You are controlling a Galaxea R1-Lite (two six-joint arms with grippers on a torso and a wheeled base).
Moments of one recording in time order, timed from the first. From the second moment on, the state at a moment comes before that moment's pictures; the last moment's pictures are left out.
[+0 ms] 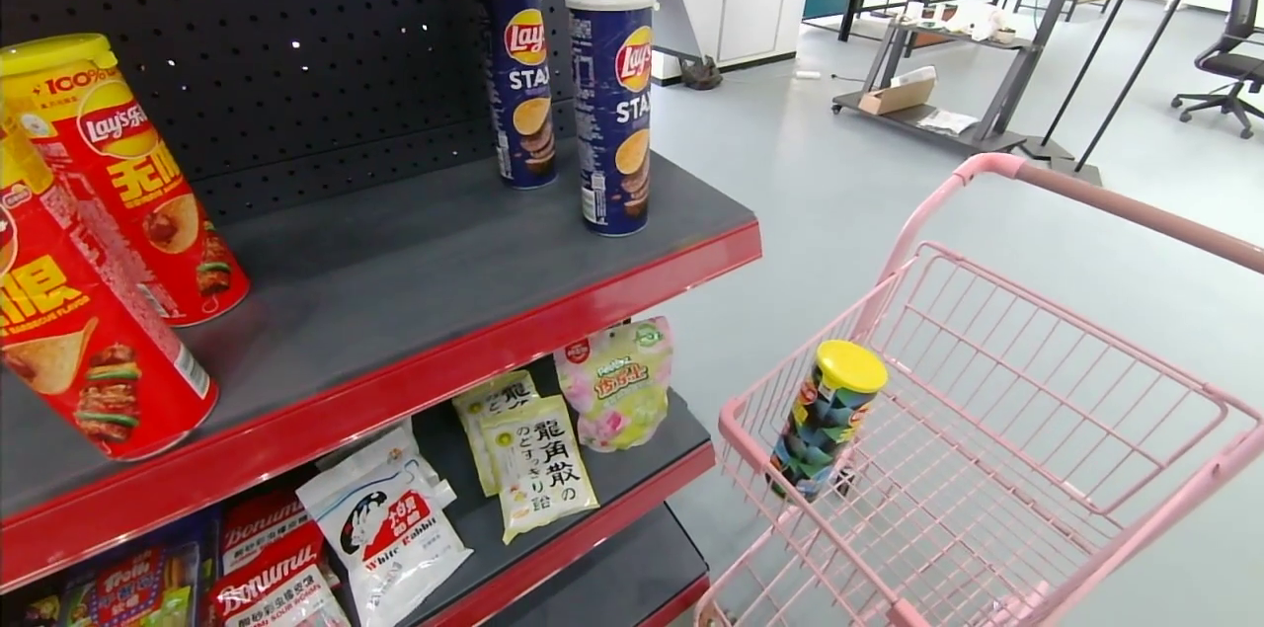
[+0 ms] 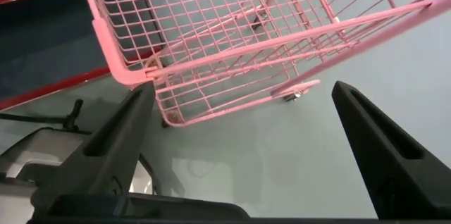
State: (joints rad) left arm -0.23 0.30 -0.52 0.47 0.09 0.12; right arm 0.14 0.55 -0.16 0.18 -0.13 -0.13
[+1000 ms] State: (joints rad) left arm -0.23 0.44 -0.45 0.27 0.16 0.07; right arm 0.24 1.53 -0.20 -0.85 -0.04 0.07
